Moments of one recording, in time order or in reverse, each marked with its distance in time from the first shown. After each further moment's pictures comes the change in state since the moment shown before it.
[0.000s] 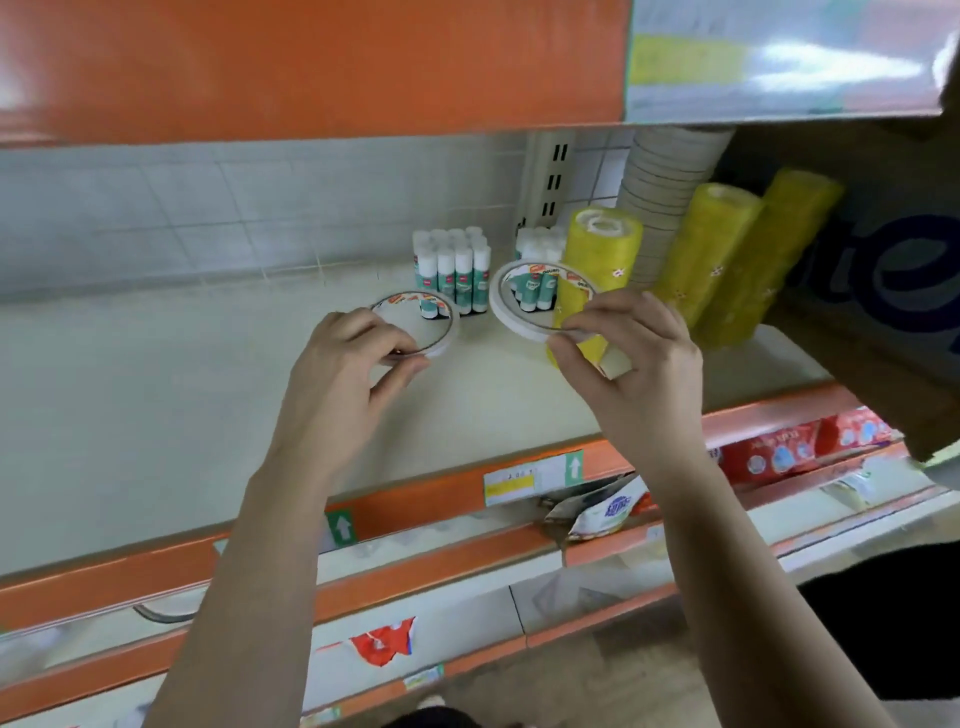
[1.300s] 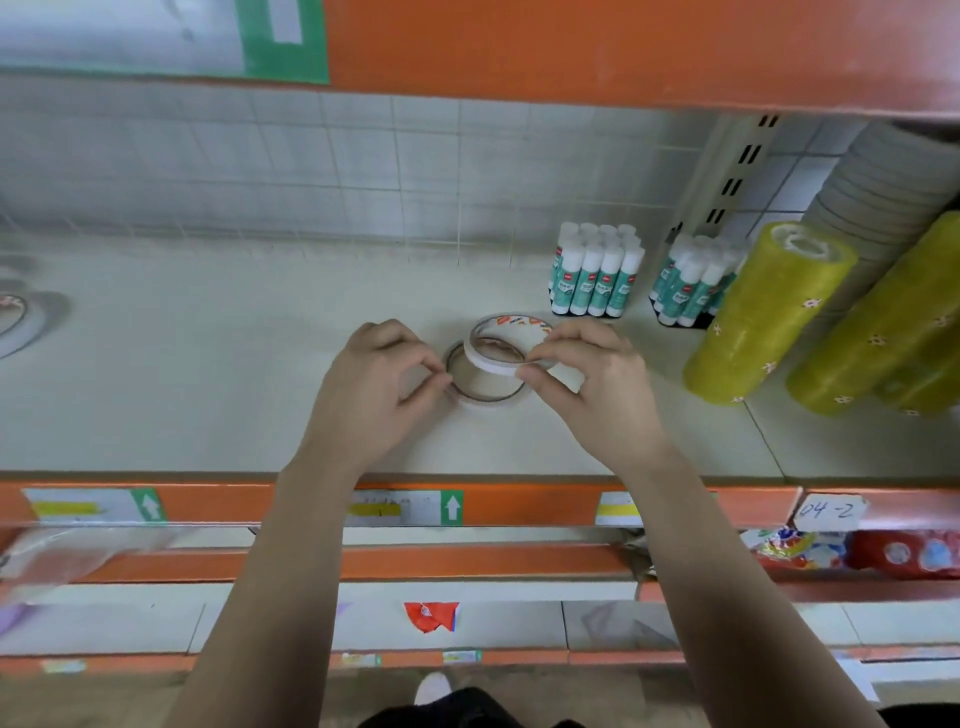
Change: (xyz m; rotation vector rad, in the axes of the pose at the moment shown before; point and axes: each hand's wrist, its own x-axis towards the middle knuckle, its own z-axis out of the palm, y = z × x) left_hand -0.051 -0.061 -0.034 0.101 -0.022 -0.217; right_hand -0.005 -0.039 0.117 0.285 -0.362 -0.048
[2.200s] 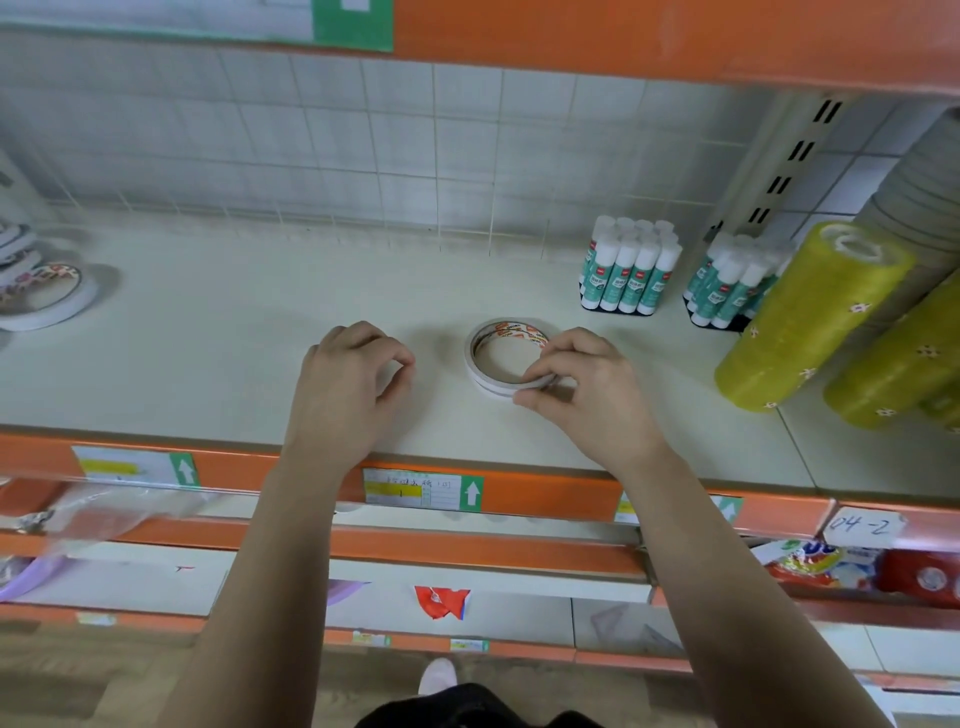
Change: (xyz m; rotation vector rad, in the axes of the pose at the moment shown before) left_hand -0.026 -0.023 -0.015 0.122 0.075 -0.137; right_hand -0.002 0.002 0.025 0.105 -0.215 0.075
